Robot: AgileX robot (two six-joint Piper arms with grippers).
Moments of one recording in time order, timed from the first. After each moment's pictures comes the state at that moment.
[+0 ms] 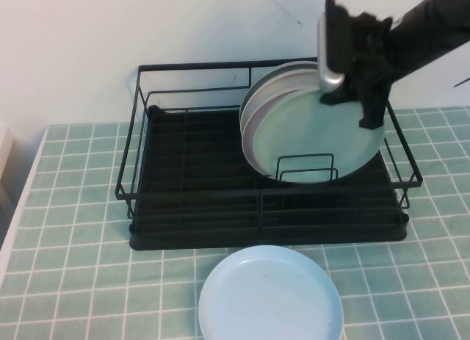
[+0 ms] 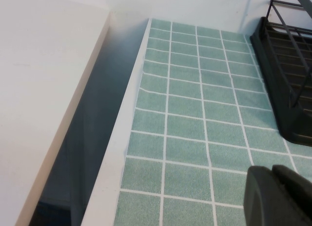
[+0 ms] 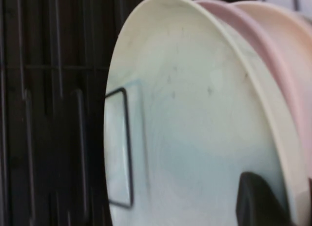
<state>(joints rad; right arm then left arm) 0.30 1.99 -1.83 0.42 0.91 -1.48 0.13 -0.01 0.02 -0.16 0.37 -0.08</state>
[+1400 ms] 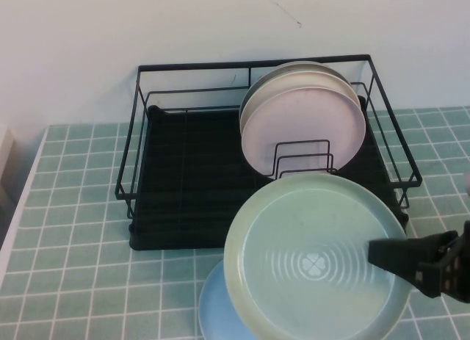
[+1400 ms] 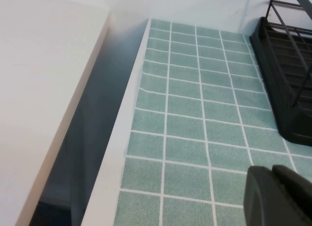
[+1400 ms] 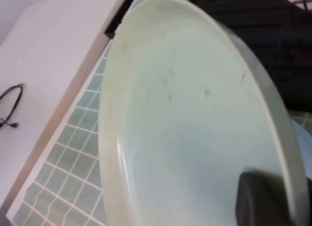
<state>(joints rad) 0.30 1.13 -0.48 1.54 0.57 -1.21 0.13 -0.01 0.02 -0.16 0.37 -0.08</state>
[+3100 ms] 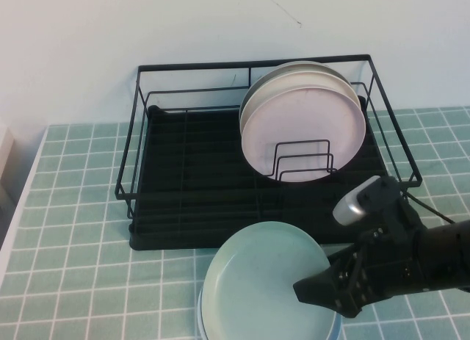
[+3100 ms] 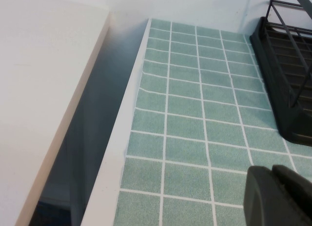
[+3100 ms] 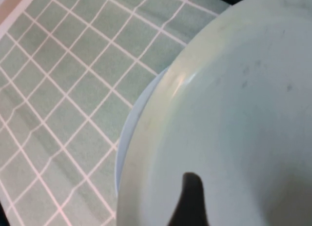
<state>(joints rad) 0.43 1.59 -0.70 1.42 0.60 -1.44 0.13 -0.01 0.02 -0.16 0.37 -0.08</state>
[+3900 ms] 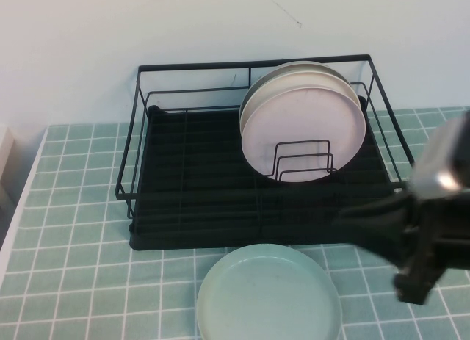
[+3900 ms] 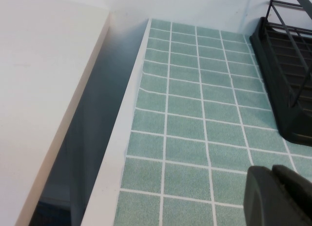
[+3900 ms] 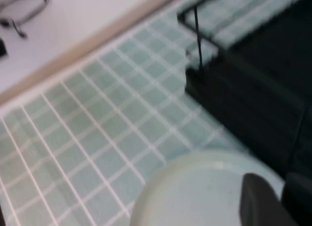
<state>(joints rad) 0.43 1.20 -0.70 1.30 0.59 -1.40 0.13 -0.01 0.02 -0.16 0.37 -0.08</state>
